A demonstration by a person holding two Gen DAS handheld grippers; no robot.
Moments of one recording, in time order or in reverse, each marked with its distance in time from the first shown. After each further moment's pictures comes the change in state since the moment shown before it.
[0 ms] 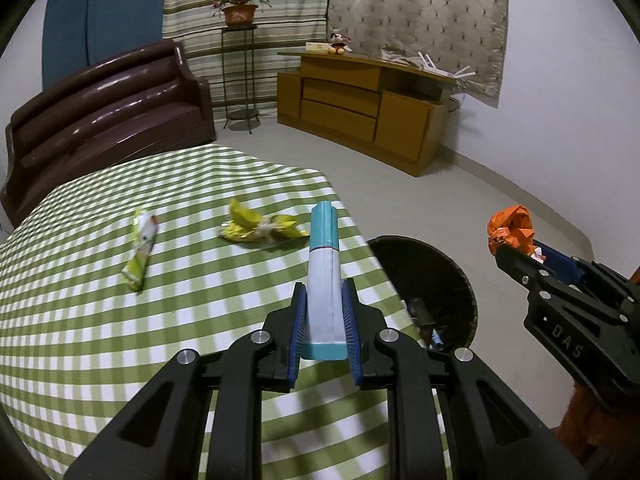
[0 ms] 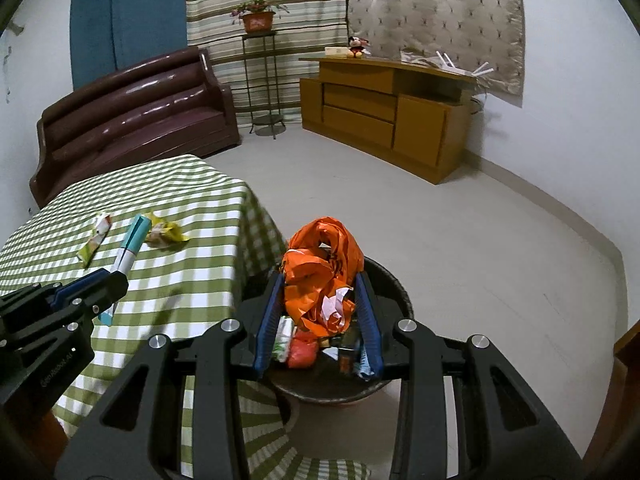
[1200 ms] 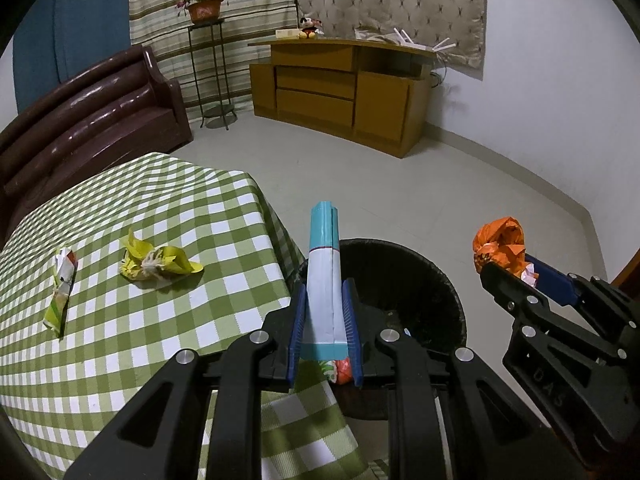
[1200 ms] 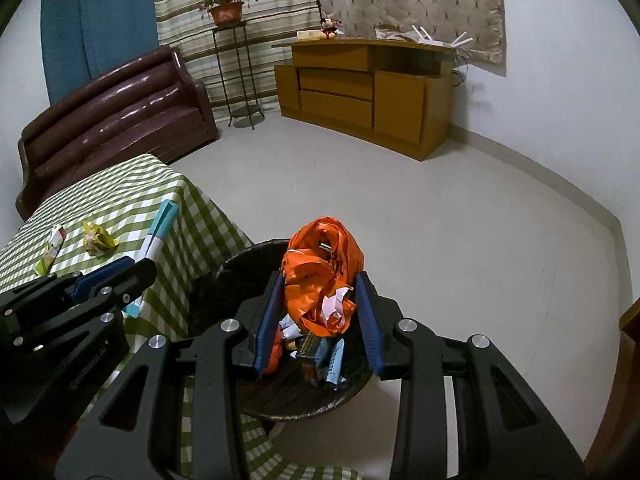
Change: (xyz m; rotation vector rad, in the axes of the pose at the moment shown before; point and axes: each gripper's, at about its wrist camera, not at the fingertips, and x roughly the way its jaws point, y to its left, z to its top) left arm 0.074 -0.062 0.026 0.080 0.056 -0.006; right arm 0.053 -0.048 -0.003 0.085 0.054 -0.020
